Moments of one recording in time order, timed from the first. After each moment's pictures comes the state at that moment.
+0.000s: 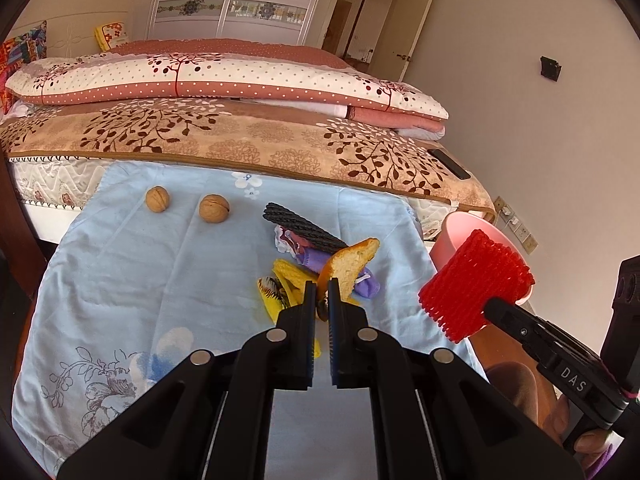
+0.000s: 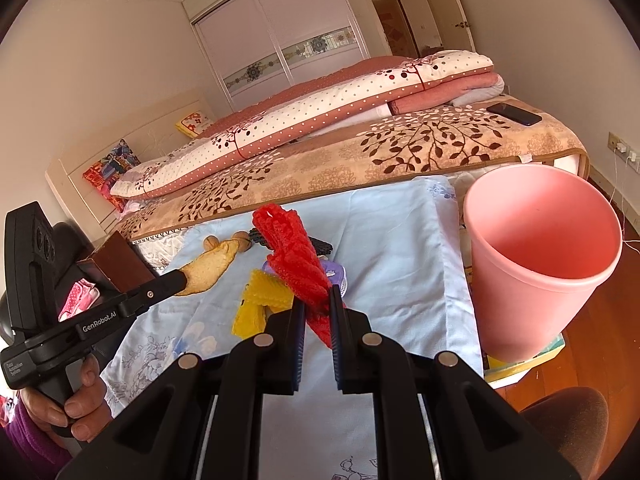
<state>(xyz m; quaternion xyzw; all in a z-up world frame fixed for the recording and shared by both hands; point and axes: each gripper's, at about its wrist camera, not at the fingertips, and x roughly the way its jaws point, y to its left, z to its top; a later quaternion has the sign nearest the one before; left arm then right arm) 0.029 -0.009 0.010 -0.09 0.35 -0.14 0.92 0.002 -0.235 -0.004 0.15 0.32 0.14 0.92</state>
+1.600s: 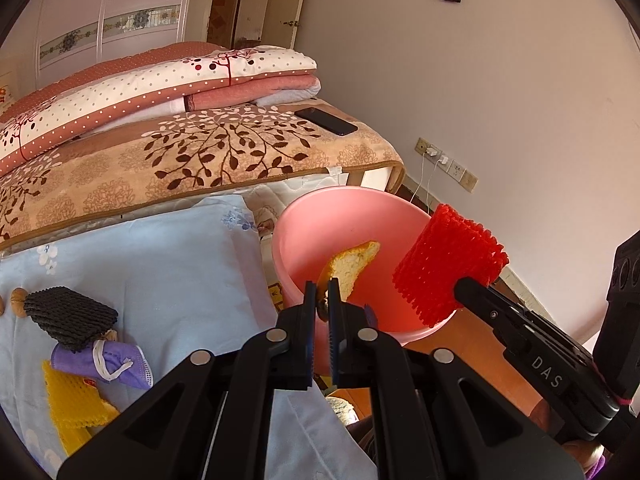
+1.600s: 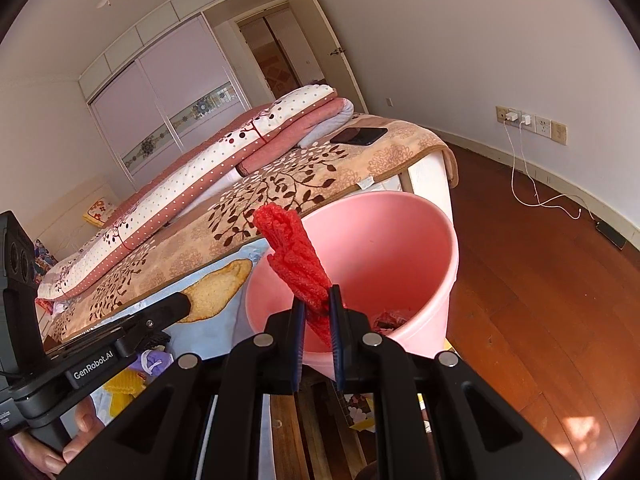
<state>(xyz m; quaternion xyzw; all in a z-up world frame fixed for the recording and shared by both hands) 0.097 -0.240 -0.005 0.02 0.36 -0.28 0.89 0.016 -0.417 -0.034 0.24 0.27 -0.06 0.93</state>
